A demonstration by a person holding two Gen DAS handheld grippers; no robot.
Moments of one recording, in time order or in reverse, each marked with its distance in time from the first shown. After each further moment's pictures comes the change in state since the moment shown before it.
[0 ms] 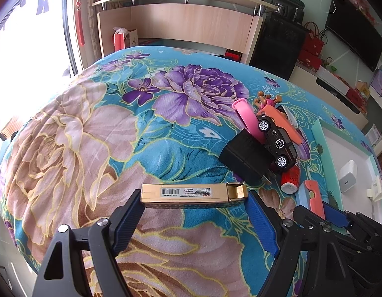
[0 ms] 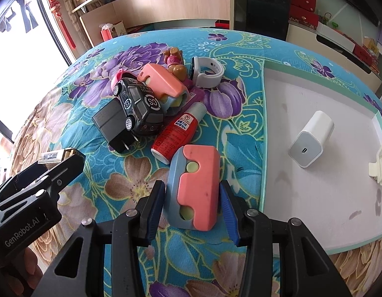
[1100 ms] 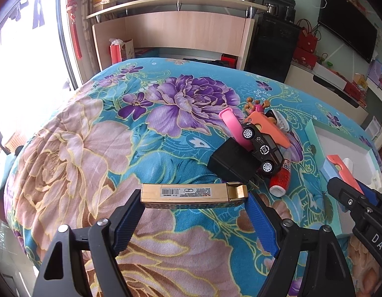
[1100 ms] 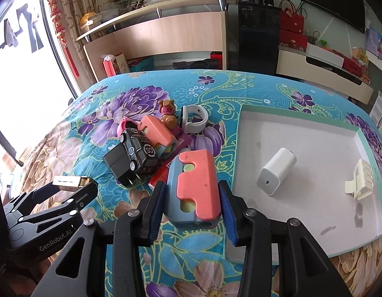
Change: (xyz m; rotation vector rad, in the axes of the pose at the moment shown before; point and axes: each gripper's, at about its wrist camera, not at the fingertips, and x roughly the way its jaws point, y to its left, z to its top) left arm -0.014 -0.021 0.005 0.066 -0.038 0.025; right arm -0.050 -0.021 0.008 0.033 -0.196 0.005
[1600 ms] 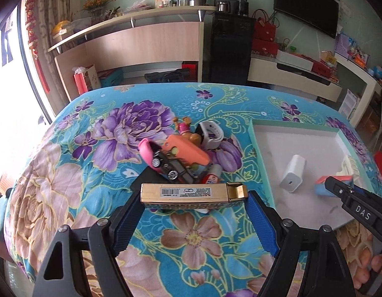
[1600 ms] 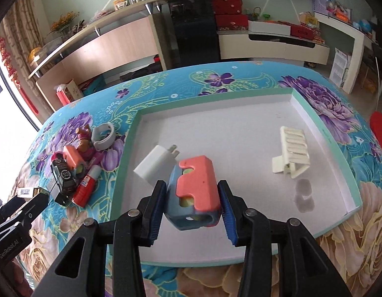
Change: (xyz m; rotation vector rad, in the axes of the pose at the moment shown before) left arm -0.023 -0.098 0.019 0.211 -0.041 -0.112; right arm -0.022 -0.123 -0.012 0.277 -0.004 -0.156
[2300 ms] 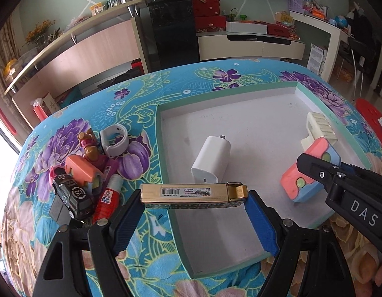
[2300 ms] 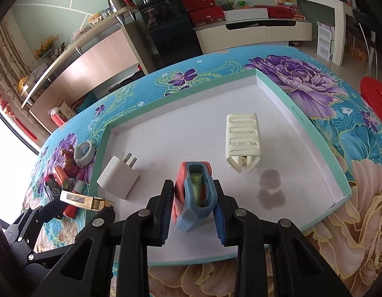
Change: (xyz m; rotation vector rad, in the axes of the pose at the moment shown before) left arm 0.045 -0.120 -0.004 0.257 0.073 -0.080; right arm 0.000 -0.057 -0.002 0.147 0.006 0.041
